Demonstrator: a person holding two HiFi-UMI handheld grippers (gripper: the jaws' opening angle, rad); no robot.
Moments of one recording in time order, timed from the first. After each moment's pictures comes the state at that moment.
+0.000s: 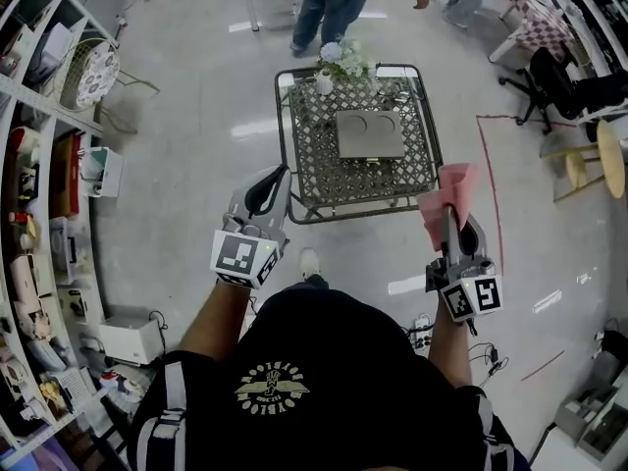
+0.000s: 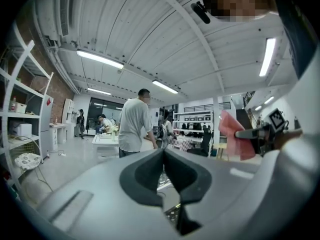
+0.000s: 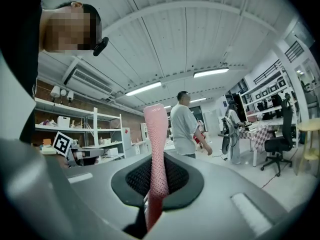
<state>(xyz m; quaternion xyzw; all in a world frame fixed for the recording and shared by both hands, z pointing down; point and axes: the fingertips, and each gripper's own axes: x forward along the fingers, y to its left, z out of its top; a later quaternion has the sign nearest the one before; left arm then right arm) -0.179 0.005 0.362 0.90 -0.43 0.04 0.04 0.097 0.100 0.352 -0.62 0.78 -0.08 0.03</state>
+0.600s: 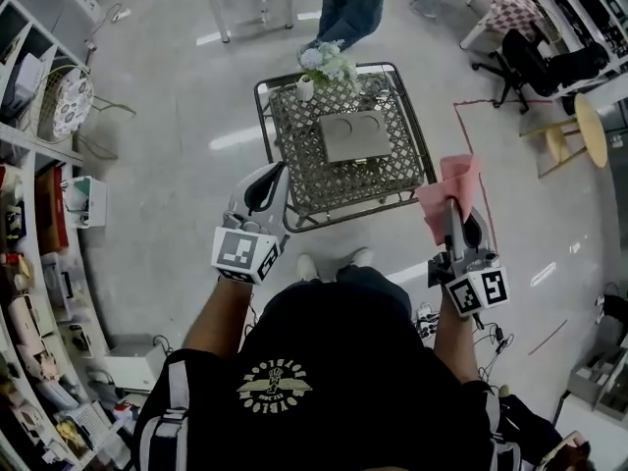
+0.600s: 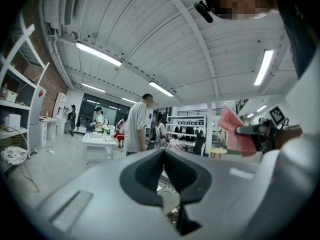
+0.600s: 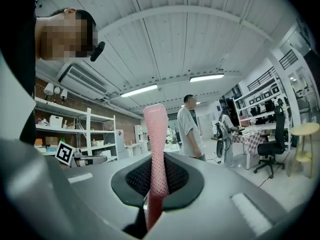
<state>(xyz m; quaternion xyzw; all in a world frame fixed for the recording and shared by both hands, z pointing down) -0.182 -0.033 0.362 0.92 -0.38 0.01 0.06 0.082 0.089 0.320 -0.65 0.76 -0.07 0.03</state>
